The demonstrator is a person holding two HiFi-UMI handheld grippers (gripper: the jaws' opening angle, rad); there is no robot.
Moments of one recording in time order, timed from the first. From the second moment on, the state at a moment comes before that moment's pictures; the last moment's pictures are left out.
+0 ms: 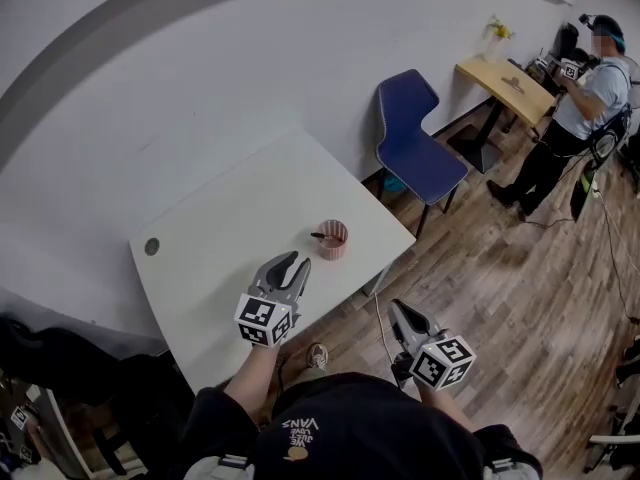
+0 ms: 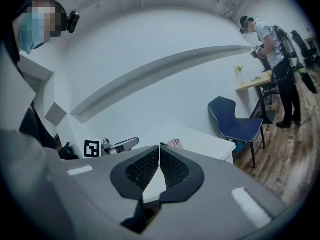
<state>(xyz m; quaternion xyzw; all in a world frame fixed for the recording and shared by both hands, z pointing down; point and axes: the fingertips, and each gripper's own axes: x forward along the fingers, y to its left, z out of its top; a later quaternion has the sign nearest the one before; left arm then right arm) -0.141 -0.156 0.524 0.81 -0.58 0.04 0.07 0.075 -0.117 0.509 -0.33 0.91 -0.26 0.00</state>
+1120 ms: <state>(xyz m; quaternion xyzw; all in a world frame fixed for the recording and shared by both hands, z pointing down) -0.110 0.013 0.498 0.76 -0.65 0.00 0.06 0.078 -0.050 0.518 -0.25 0.93 -0.26 -0.02</state>
